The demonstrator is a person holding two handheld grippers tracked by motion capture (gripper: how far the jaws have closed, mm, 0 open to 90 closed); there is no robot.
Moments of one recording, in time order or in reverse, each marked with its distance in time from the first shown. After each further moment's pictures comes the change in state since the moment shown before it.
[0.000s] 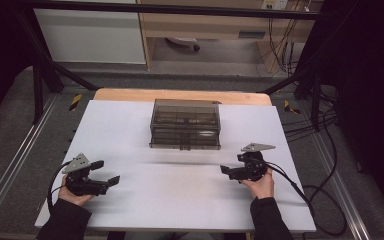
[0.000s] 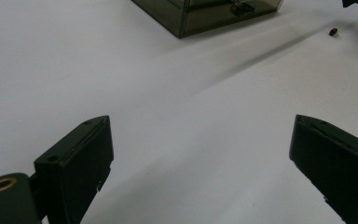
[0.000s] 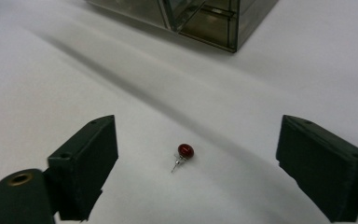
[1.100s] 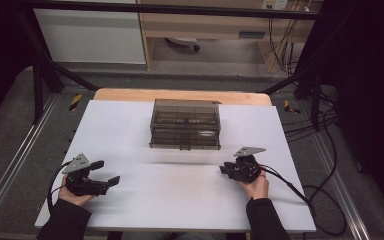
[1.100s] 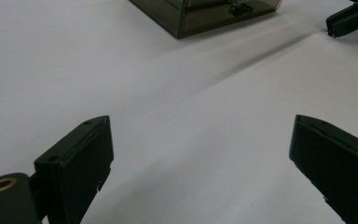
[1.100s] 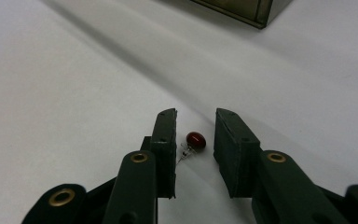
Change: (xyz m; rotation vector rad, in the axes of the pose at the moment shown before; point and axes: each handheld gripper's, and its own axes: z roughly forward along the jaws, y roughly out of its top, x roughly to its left) left arm -0.001 0.000 -0.001 0.000 -0.001 0.005; right arm 0.001 -0.011 0.023 0.052 0.031 -0.087
